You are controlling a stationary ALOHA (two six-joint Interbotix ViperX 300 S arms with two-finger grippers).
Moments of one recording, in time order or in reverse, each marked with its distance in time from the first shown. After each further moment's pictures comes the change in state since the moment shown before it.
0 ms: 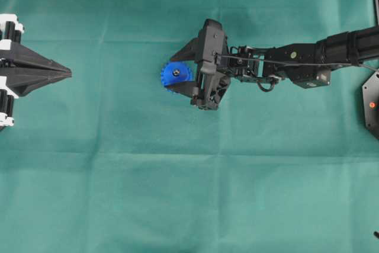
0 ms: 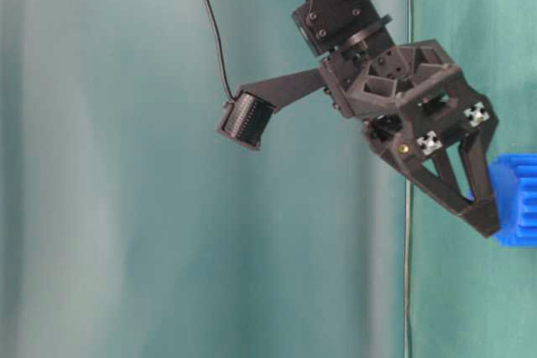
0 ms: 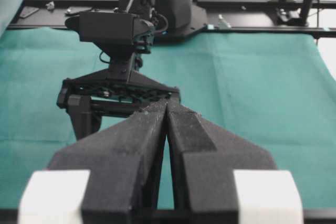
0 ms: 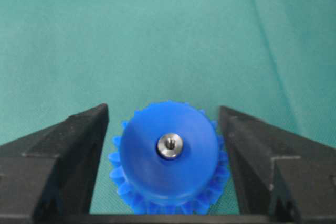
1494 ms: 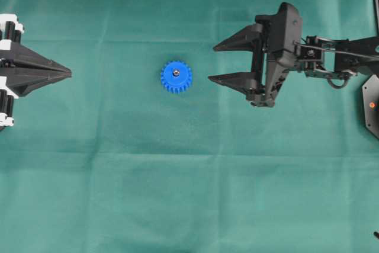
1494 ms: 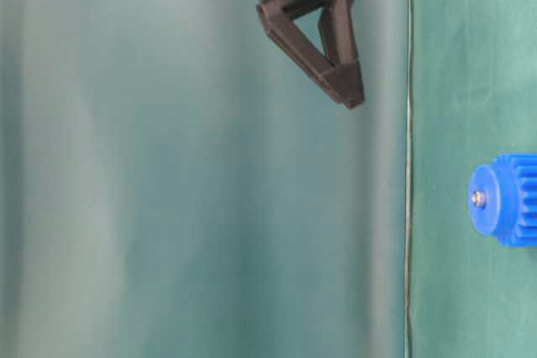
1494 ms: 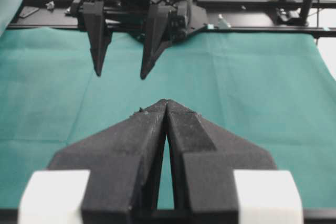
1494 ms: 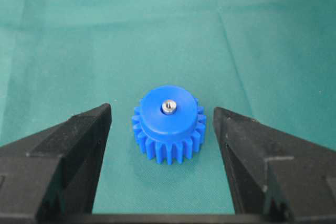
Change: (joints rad) left arm 0.000 0.000 0.000 0.002 0.000 0.000; right arm 0.000 -0.446 0.299 -0.006 0.017 0.000
